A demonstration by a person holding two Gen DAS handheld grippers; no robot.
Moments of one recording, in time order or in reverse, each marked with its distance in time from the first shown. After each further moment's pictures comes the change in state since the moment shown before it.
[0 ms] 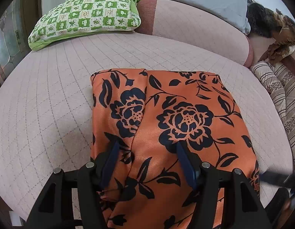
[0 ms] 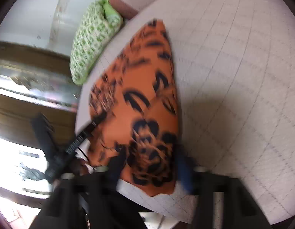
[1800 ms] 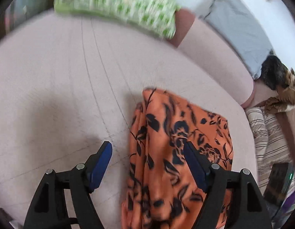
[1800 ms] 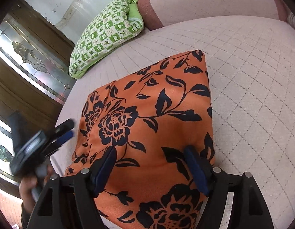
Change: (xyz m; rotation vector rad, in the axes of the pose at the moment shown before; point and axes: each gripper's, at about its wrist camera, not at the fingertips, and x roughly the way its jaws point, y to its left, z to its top) left arm 0.012 0.106 0.028 -0.352 0.058 -0.197; right arm 0.056 0.077 0.024 -0.320 -0.041 -0.175
